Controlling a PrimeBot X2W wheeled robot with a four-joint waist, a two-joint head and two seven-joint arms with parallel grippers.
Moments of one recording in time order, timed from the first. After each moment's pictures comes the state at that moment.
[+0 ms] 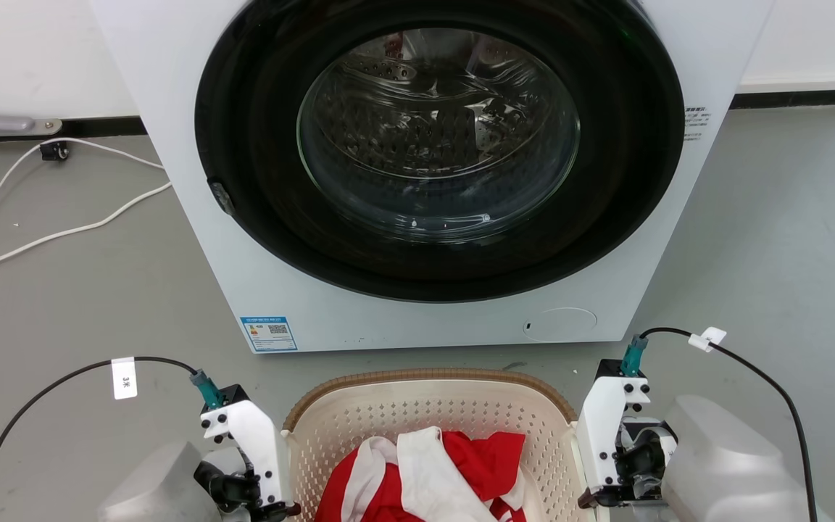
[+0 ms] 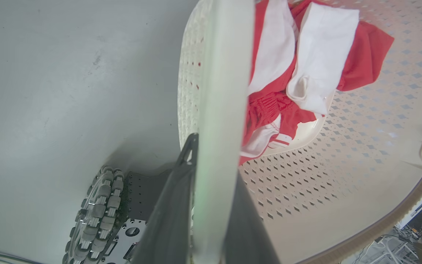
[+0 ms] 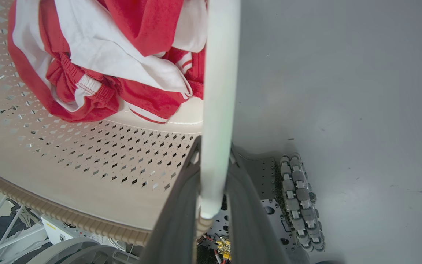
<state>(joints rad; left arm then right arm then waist) -0.65 0.23 -0.84 1.21 -1.28 -0.12 0.68 -0.73 -0.06 0.75 1.29 0.95 0.13 0.82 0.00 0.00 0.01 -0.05</state>
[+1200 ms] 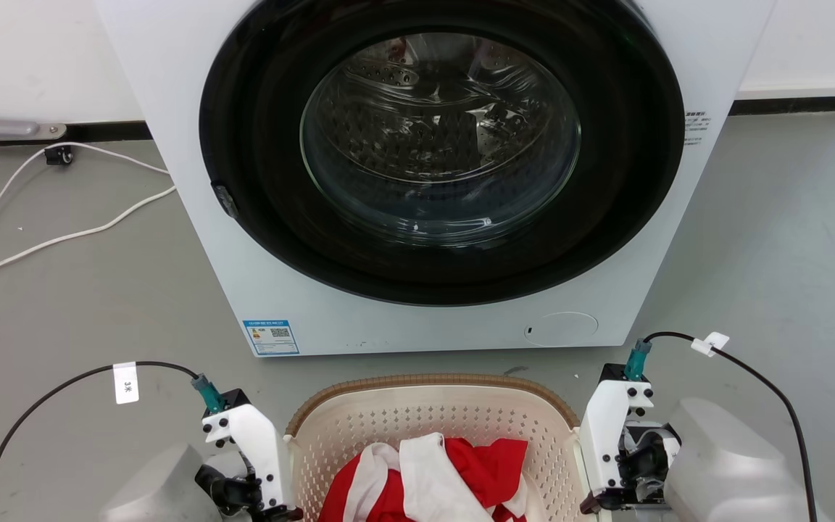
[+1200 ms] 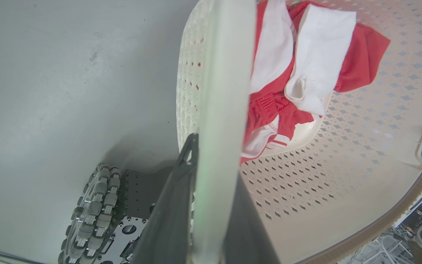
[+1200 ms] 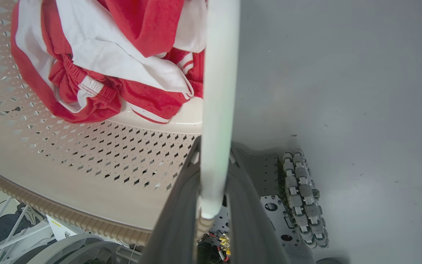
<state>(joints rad) -0.65 0.23 -0.85 1.21 -1.31 -0.12 0.68 -0.72 -0.06 0.71 1.29 0.93 0.13 0.84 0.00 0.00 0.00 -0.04</state>
